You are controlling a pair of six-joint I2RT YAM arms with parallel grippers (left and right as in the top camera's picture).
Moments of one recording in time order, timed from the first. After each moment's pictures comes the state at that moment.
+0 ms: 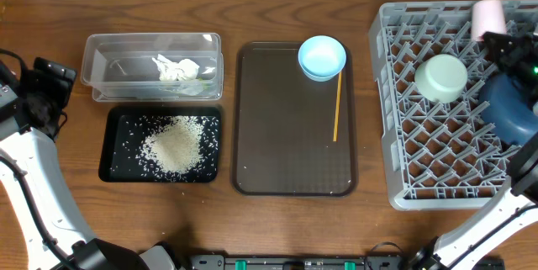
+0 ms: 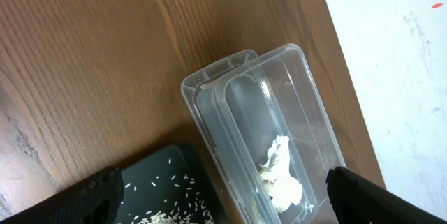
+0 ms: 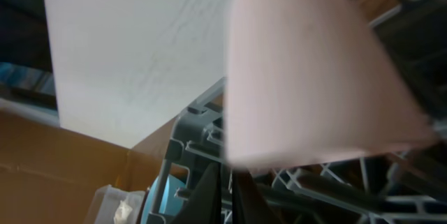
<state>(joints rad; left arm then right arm) 0.62 1.41 1.29 -0.74 0.17 -0.67 -0.65 2.22 1.46 0.26 -1.20 0.54</state>
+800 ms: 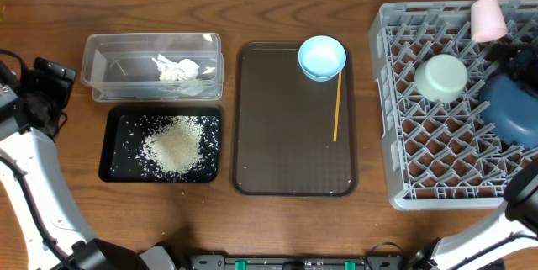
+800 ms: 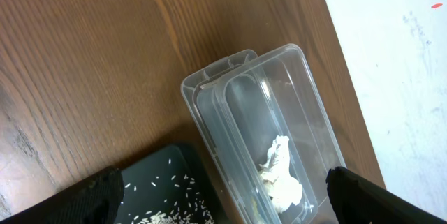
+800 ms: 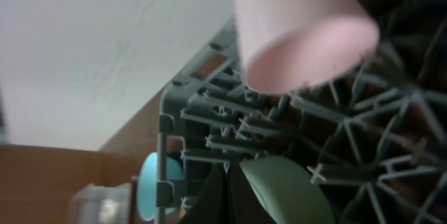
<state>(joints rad) 0.62 1.41 1.29 -0.74 0.17 -0.67 -0.67 1.97 1.46 -0.32 -0.99 0.27</state>
